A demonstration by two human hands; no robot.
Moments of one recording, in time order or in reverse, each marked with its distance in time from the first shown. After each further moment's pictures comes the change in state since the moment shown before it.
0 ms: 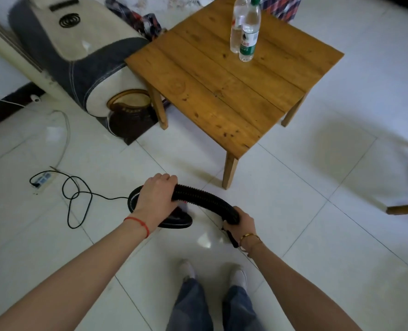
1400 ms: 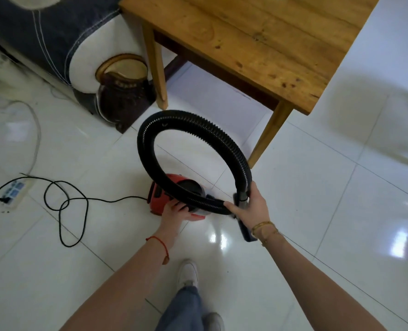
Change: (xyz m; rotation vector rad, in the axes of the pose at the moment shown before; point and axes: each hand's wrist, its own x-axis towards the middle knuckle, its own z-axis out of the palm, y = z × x) left_hand -0.012 -0.197 0.253 -1.578 -0.316 -0.561; right_hand 0.053 -0.032 0.232 0.158 0.256 -0.088
